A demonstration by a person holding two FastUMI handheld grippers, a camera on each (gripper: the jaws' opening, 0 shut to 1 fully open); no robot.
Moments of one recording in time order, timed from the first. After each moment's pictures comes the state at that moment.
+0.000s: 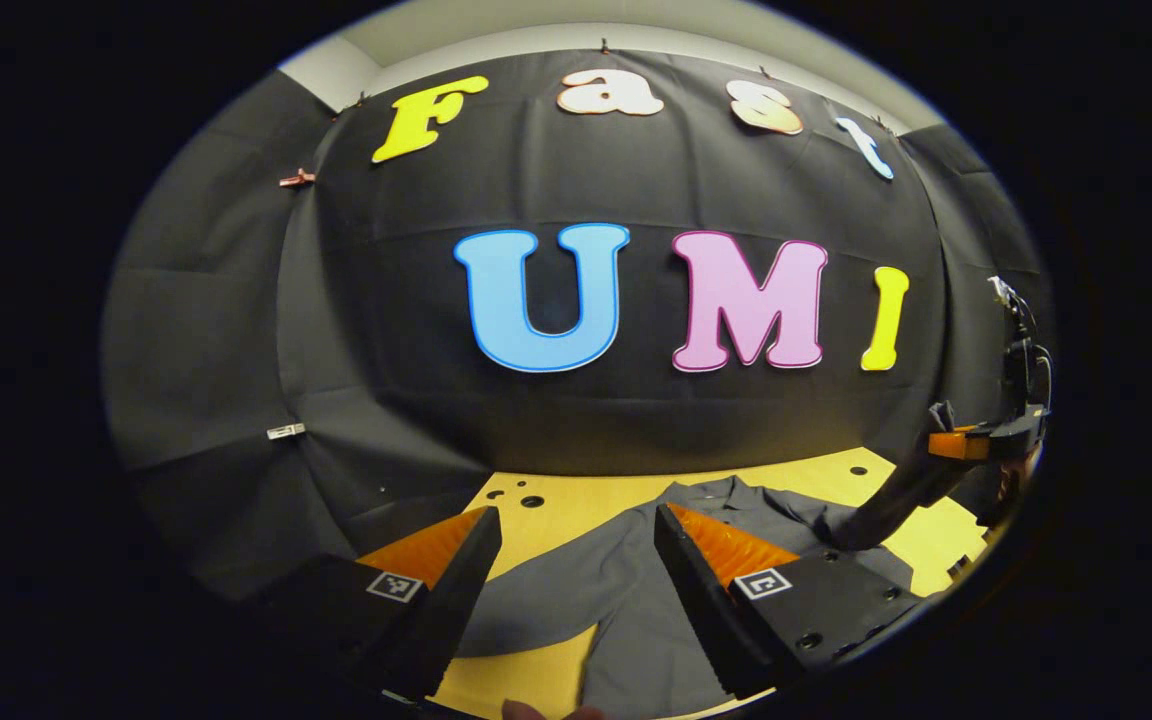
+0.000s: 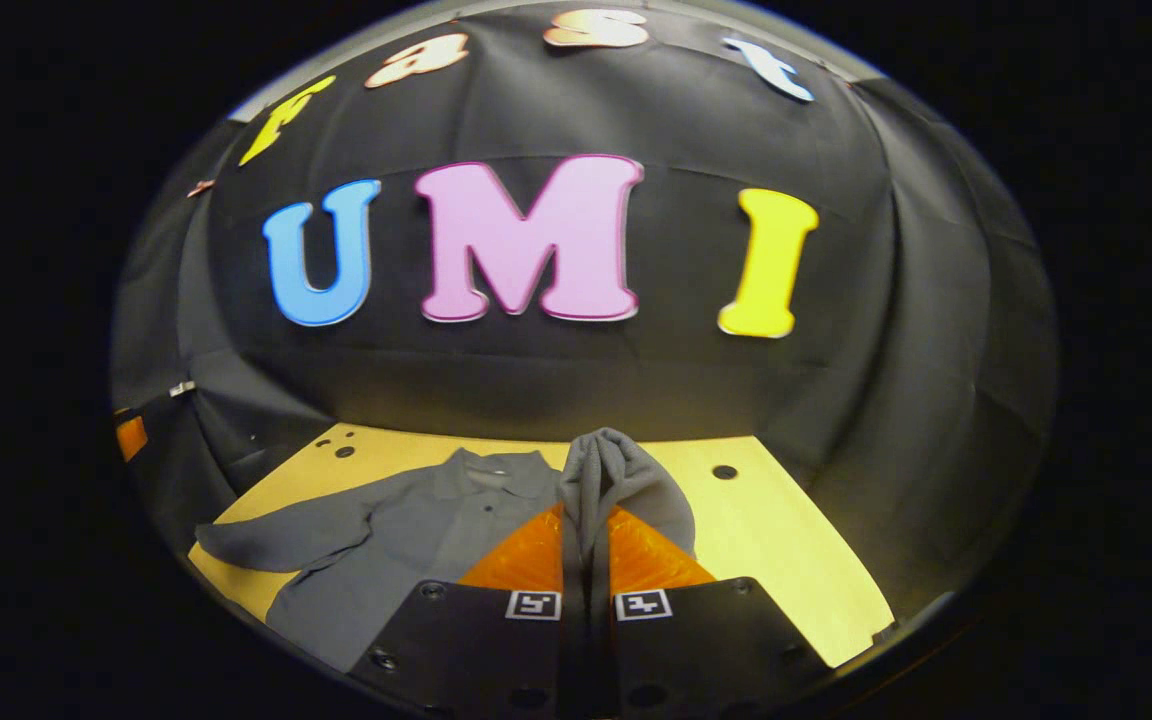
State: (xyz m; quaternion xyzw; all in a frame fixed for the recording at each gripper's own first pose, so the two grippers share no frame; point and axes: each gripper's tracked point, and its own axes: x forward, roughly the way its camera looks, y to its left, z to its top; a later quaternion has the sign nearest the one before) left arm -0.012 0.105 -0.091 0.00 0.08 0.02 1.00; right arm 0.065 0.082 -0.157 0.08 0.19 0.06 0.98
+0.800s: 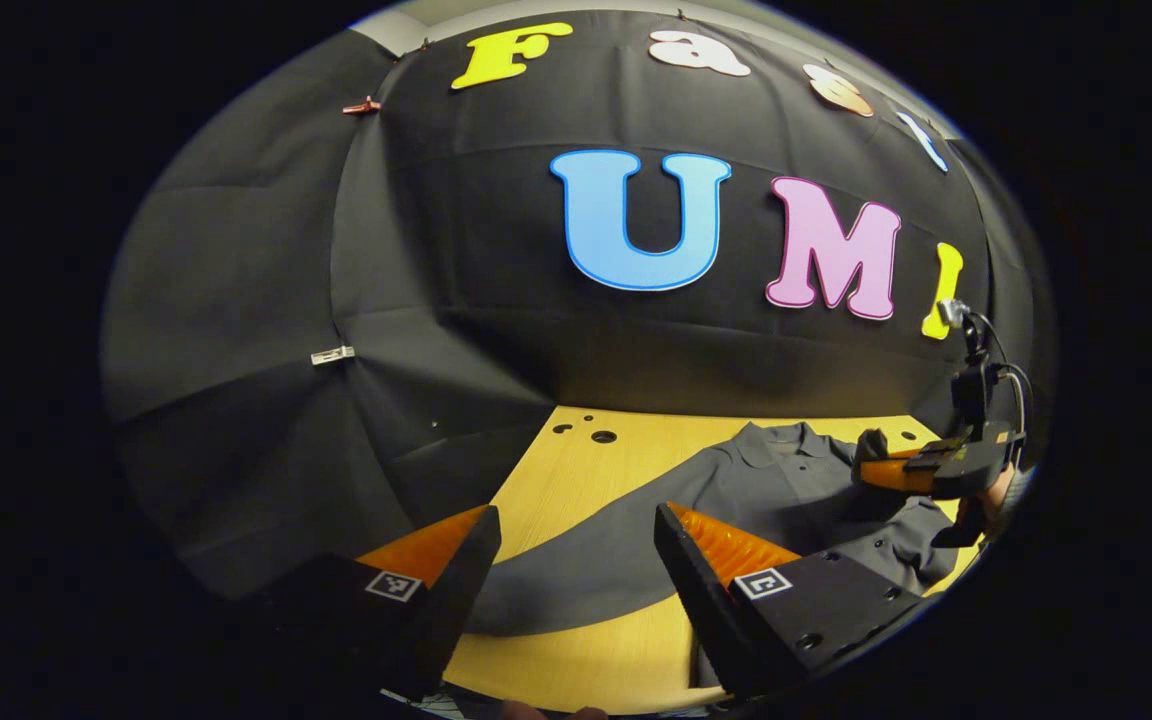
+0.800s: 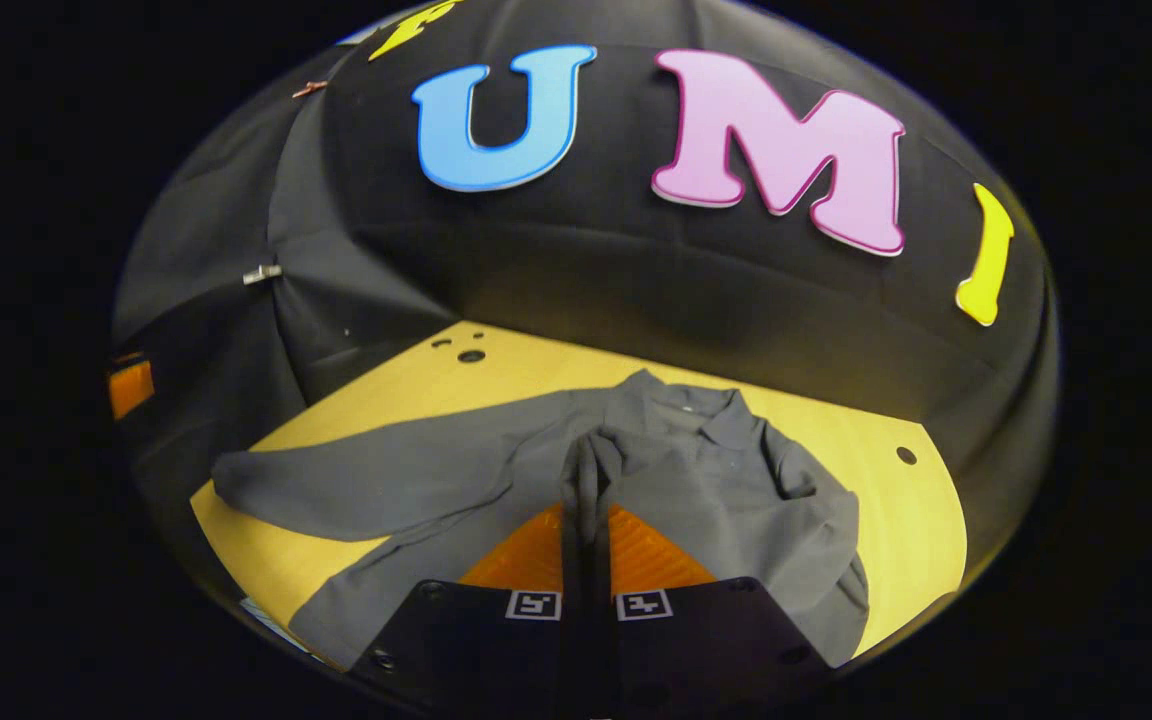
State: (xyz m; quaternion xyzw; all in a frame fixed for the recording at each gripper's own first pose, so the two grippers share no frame) left arm -0.009 0.231 -0.183 -0.03 0.16 0.06 0.99; right arm 0.075 0.320 -0.269 0.01 0.29 0.21 0.93
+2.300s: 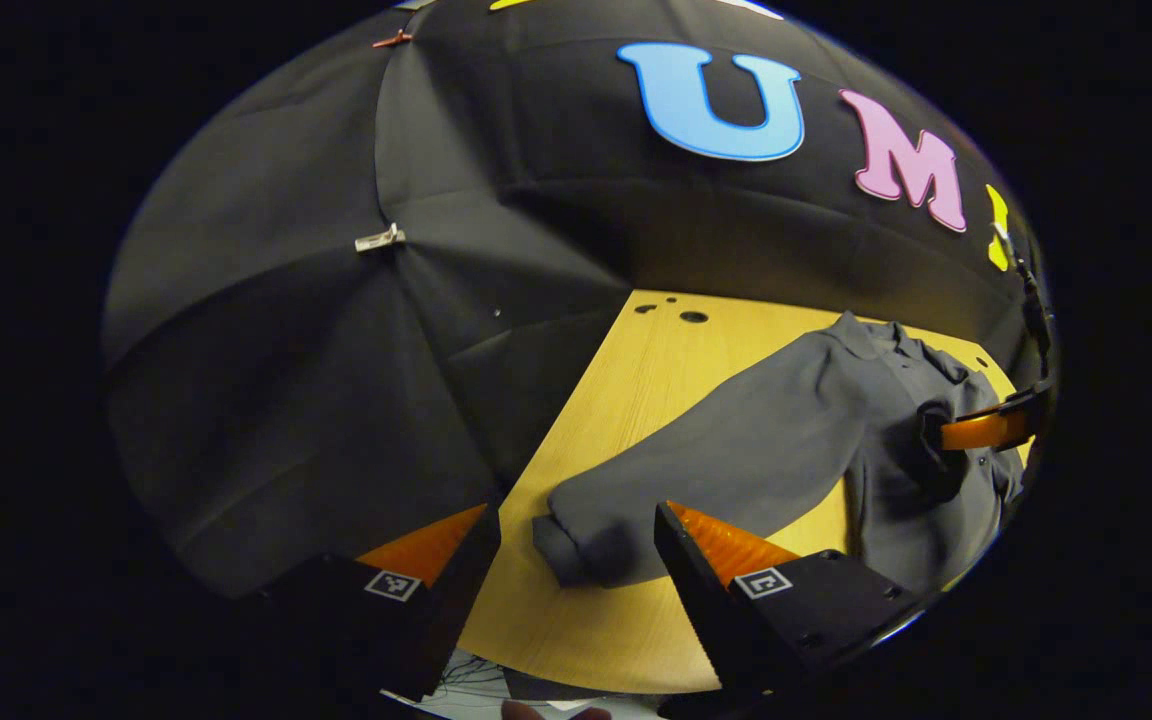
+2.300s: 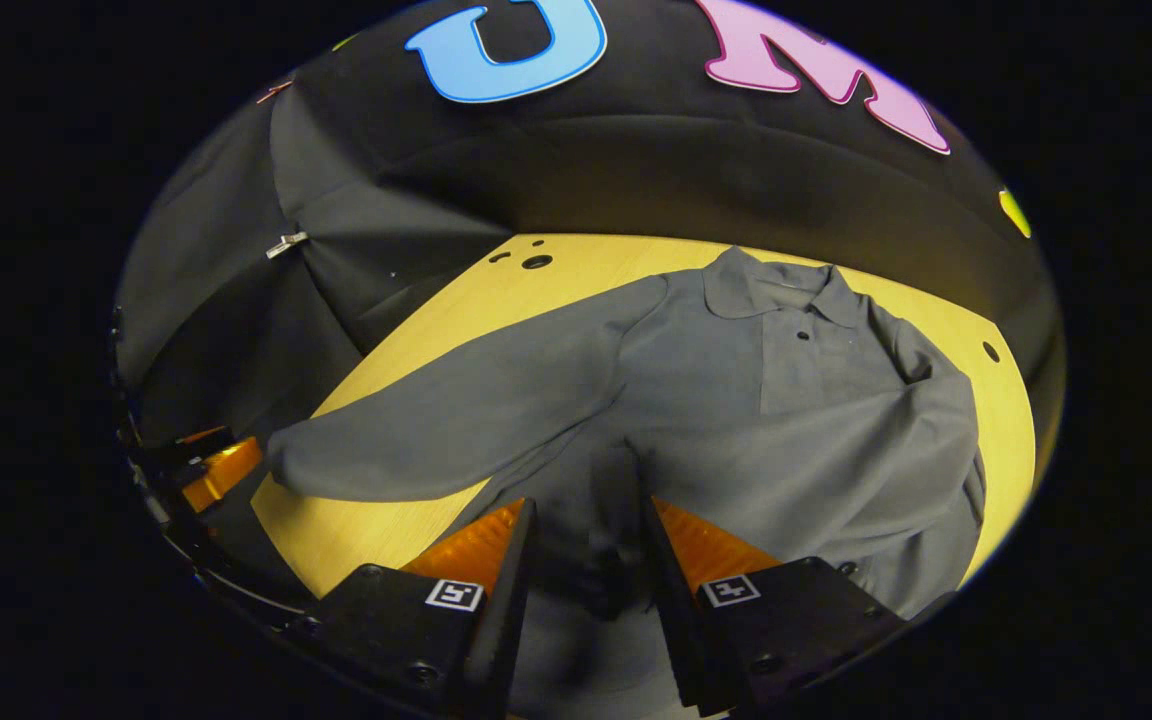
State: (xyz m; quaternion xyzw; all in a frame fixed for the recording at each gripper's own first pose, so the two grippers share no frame) left arm -0.022 0.323 -0.340 -0.02 0.30 0.14 0.94; right arm 0.001 0.390 -0.301 0.08 0.41 0.27 0.87
